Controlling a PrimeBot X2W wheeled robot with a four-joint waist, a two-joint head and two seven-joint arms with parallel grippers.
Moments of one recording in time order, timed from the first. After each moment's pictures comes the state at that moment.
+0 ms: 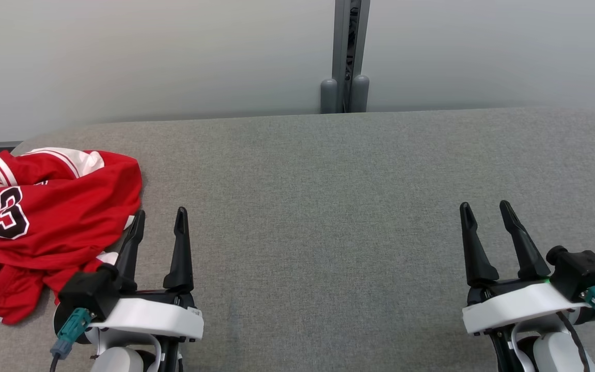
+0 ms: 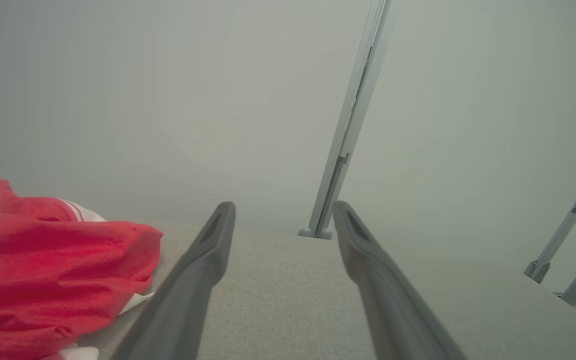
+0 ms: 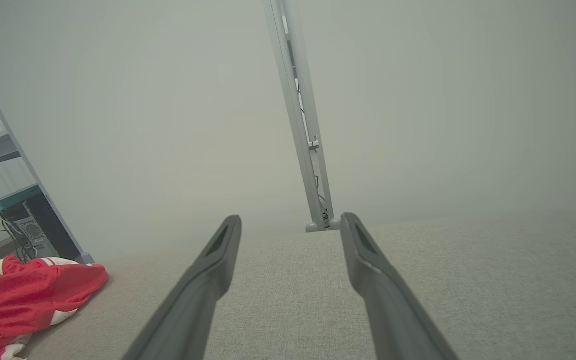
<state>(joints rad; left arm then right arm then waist) -0.09 0.05 -0.13 0.10 -0.38 0.02 -0.22 -0.13 -0.04 0.11 0.13 0.33 0.13 -0.19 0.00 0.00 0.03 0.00</state>
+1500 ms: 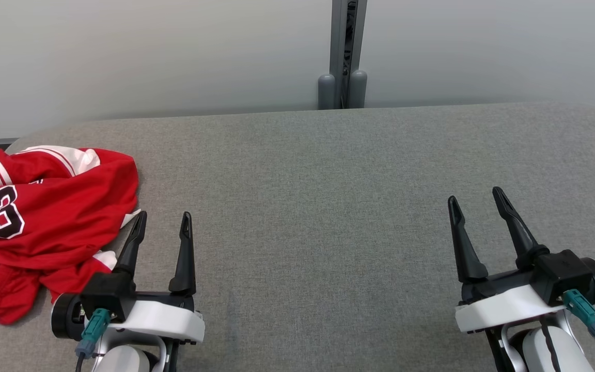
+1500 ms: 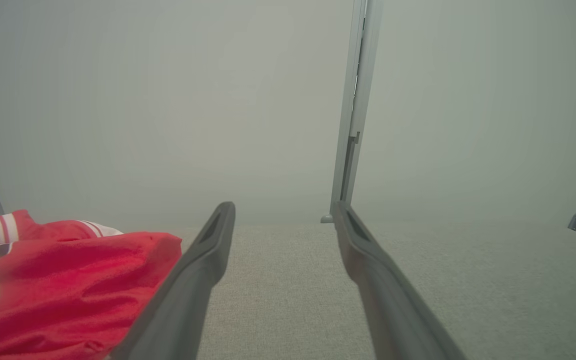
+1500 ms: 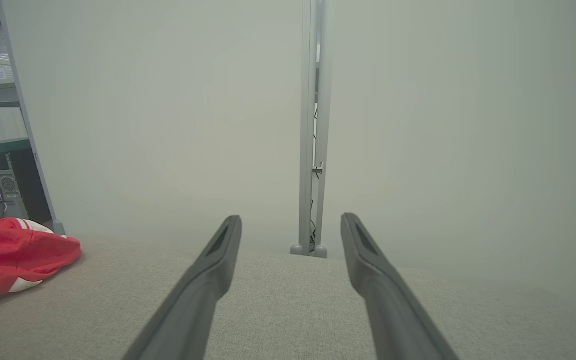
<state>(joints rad) -0.11 0.05 -0.13 0.18 -0.20 0.03 -0.26 -0.16 -0.05 0.13 0.13 0.10 0.13 -0.26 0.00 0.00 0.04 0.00</state>
